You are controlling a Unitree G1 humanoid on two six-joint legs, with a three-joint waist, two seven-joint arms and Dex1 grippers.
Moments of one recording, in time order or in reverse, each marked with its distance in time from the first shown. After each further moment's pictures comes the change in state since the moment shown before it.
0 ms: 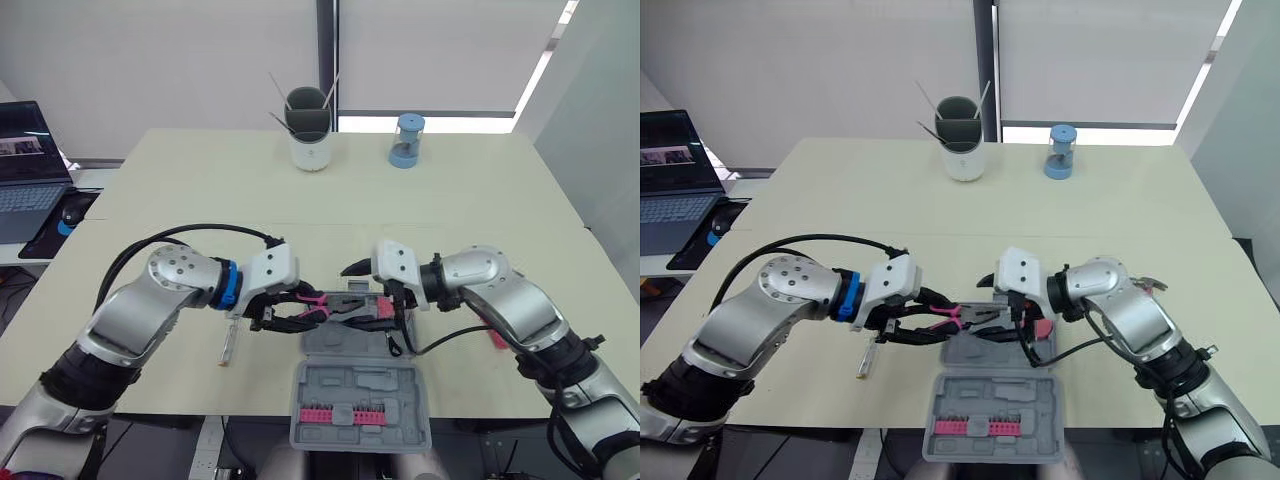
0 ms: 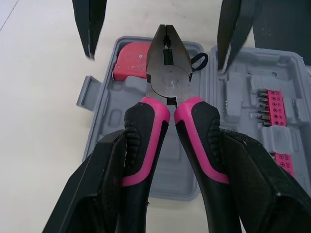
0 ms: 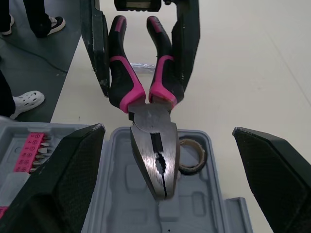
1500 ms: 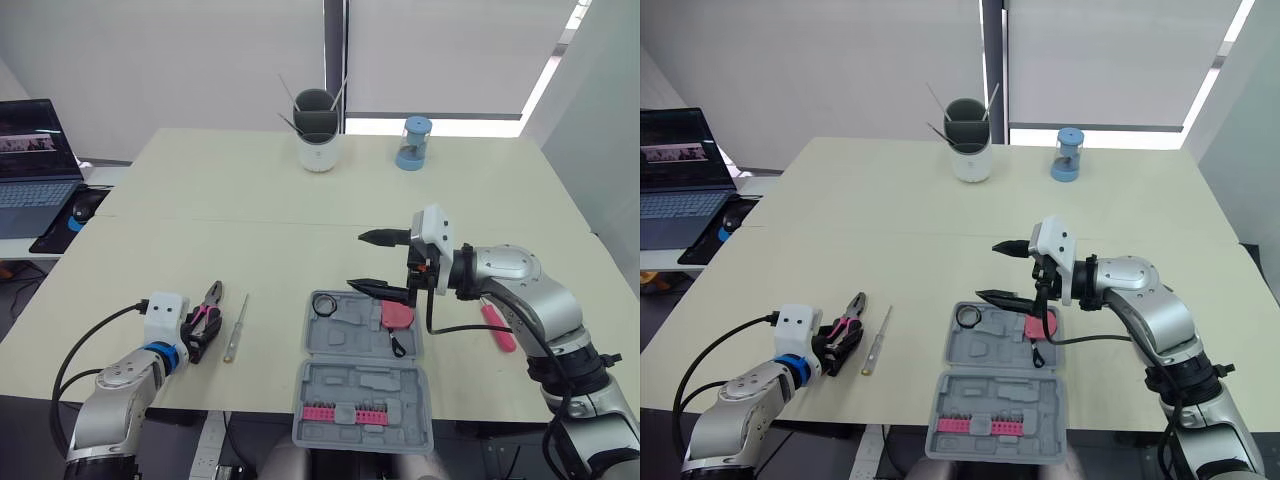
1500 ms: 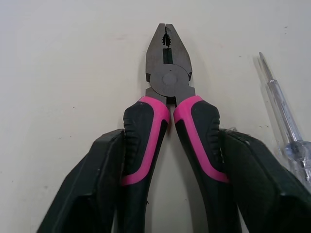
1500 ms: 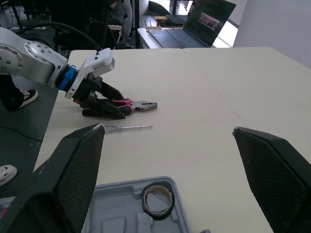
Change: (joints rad) left arm 0.545 -0.361 0.543 0.278 0.065 -0.042 0.788; right arm 0.088 0.042 -0.257 -0.015 0.191 -0.026 -0.114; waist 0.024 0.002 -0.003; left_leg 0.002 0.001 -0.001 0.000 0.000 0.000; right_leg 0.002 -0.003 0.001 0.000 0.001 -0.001
